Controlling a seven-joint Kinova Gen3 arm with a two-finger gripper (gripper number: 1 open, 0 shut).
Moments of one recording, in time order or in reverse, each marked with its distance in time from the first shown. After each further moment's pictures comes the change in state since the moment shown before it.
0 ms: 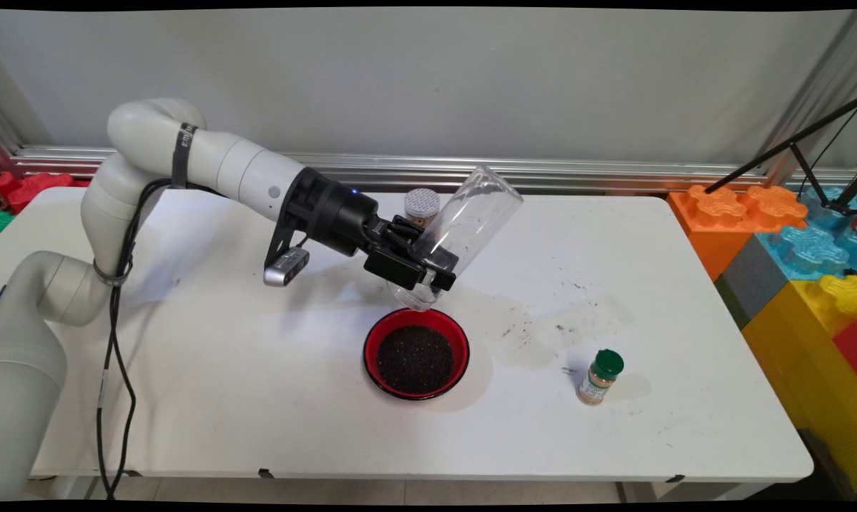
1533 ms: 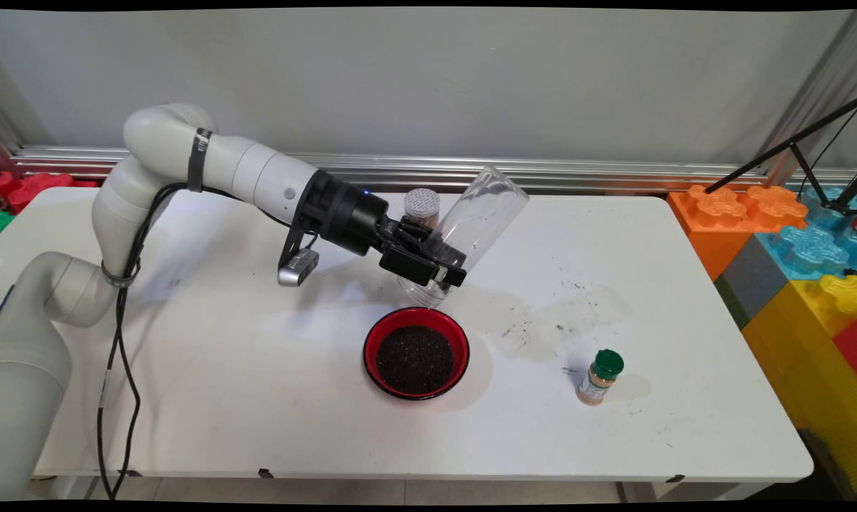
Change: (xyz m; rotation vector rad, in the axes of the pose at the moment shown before) arm 0.001 0.011 0.011 -0.029 -0.005 -0.030
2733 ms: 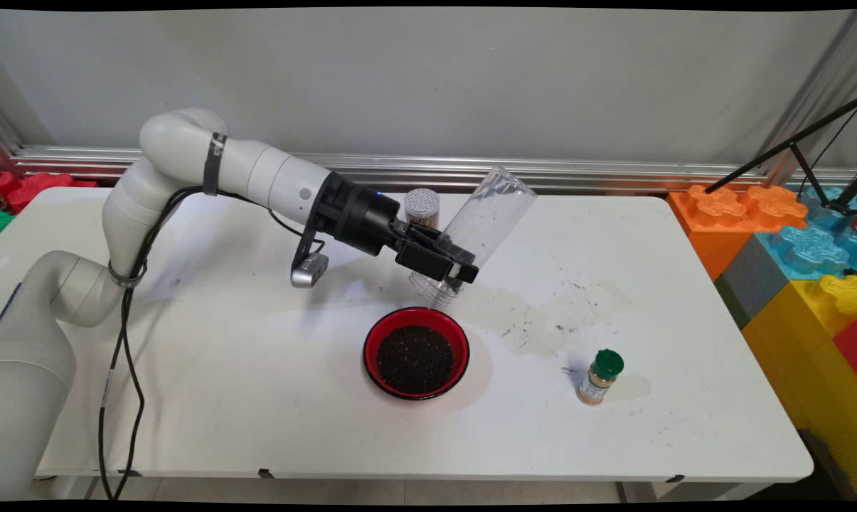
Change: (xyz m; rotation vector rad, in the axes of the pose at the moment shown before) arm -0.001 0.009 0.013 -0.016 -0.011 -0.077
